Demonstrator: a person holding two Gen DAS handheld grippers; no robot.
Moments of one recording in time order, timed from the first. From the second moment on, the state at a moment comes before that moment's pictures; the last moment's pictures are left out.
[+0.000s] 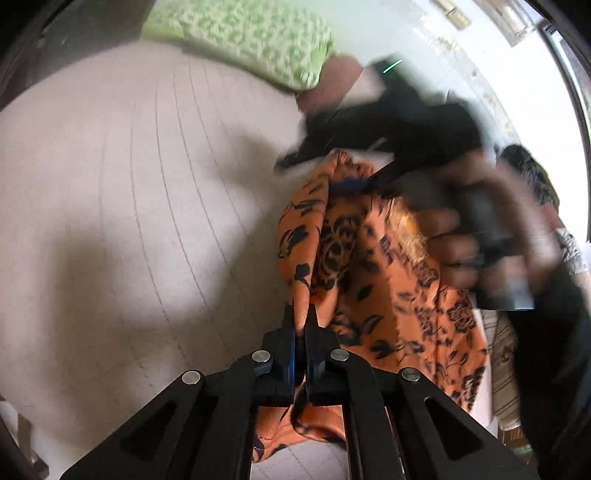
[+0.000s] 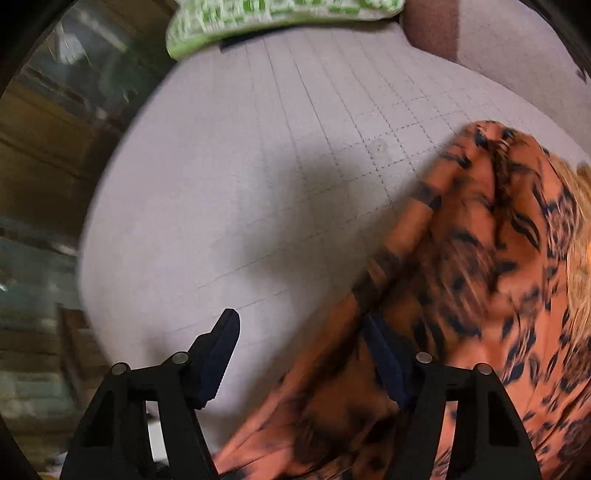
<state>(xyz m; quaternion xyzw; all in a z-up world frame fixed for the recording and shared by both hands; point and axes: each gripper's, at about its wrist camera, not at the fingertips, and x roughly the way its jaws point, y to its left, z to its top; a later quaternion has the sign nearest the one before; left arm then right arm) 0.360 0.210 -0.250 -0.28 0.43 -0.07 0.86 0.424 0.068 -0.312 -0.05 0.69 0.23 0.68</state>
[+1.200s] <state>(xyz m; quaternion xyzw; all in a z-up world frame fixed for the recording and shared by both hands) 0.382 0.059 -0.210 -0.17 0.48 -0.12 0.85 0.342 -0.249 -0.252 0.22 0.55 0.29 0.75</state>
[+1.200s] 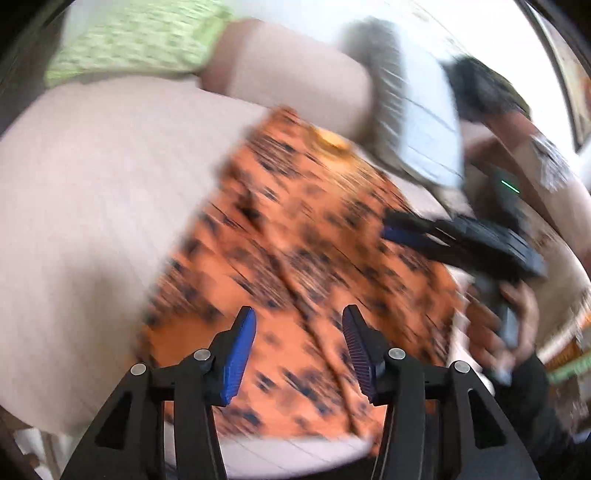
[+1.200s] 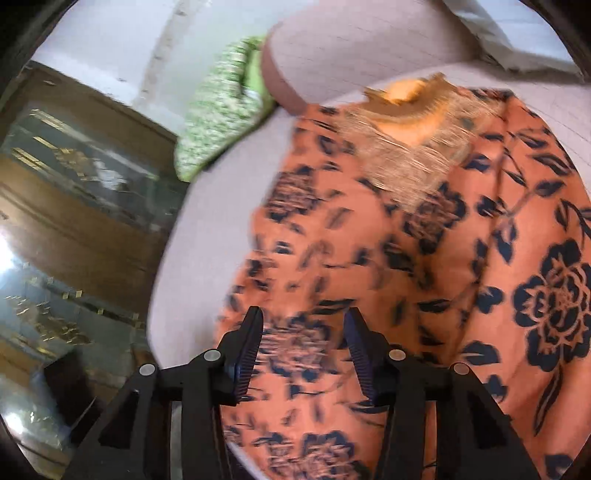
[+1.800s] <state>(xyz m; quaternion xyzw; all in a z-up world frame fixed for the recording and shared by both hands) 0.575 0.118 -0.339 -0.46 0.51 -0.11 0.72 0.577 -0.189 -0.282 0.24 0.59 0.26 0.73</state>
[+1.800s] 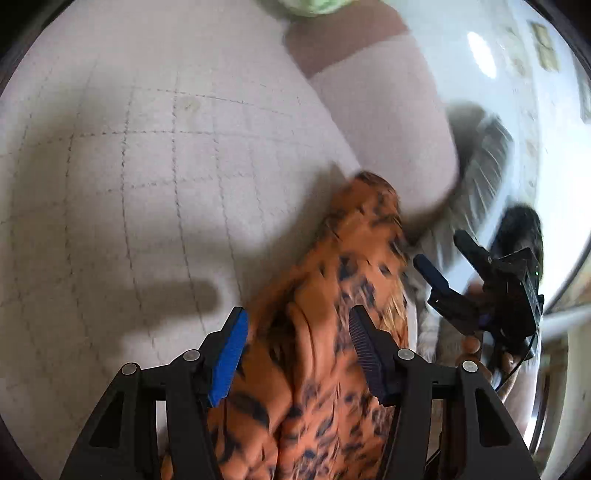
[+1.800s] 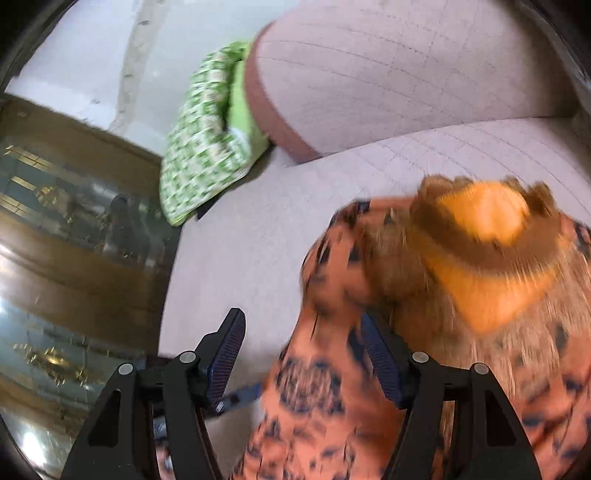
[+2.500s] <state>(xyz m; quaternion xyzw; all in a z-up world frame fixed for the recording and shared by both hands) 0.598 0.131 -0.285 -0.38 0.47 -0.05 0.80 0.628 -0.149 -0.298 0.21 0.56 0.20 0.77</state>
